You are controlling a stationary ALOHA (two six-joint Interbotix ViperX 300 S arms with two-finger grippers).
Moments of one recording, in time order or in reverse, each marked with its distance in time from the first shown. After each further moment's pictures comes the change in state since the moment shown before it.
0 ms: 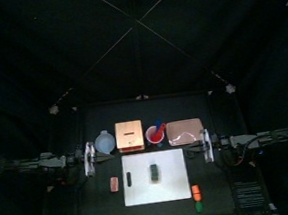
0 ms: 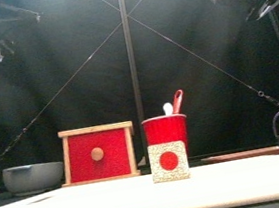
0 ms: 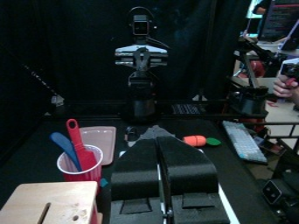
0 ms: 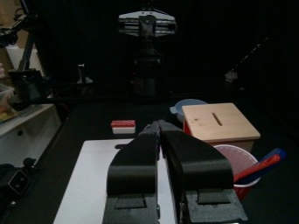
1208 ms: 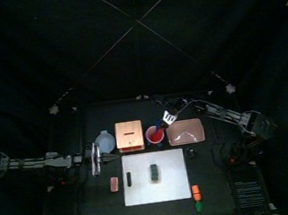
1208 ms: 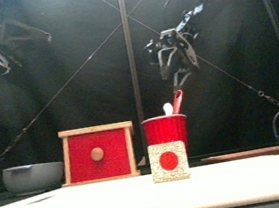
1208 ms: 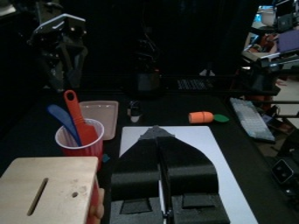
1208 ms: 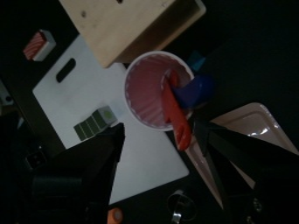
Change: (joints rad) left arm 0.018 0.132 0.017 -0.009 -0.023 0.002; right arm -0.667 1.057 -1.072 0.492 1.466 -0.156
